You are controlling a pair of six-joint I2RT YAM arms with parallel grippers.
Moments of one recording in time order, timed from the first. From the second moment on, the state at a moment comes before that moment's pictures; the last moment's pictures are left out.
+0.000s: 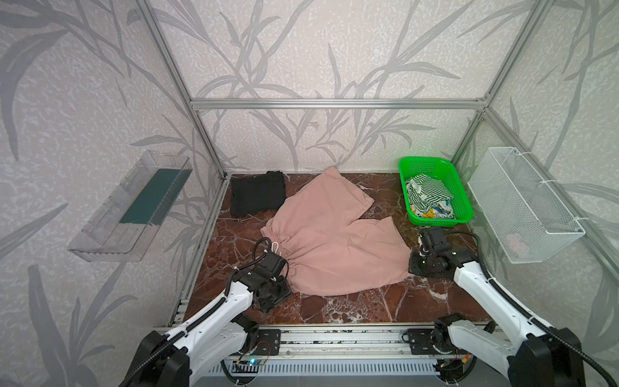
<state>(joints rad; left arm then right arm) -0.48 0.95 0.44 -0.80 0.13 -1.04 0.23 1.05 0.67 -0.83 0.00 0.47</state>
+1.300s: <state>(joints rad) -0.49 1.21 0.79 -1.05 0.11 -0.82 0.23 0.94 0.74 -0.90 0.09 0.45</state>
